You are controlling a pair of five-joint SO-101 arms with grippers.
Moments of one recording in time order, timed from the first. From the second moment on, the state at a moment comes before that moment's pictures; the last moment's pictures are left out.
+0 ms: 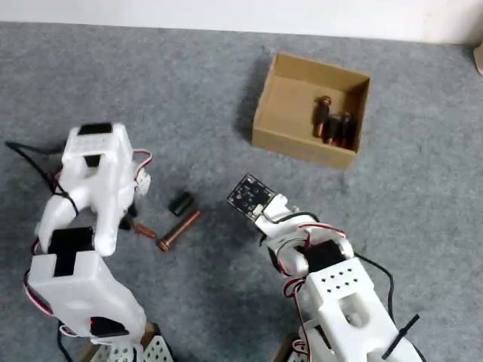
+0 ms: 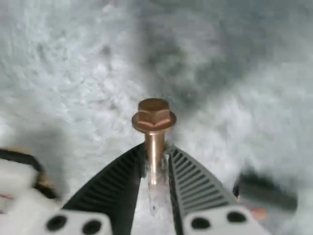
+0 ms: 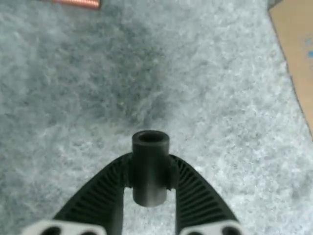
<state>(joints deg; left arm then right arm) -12.4 12.3 12.2 87.3 54.4 -28.9 -50.5 69.0 45.5 34.5</state>
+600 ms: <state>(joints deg) -6.2 9.4 -12.3 90.3 6.0 -28.9 -54.9 69.3 45.5 27.7</state>
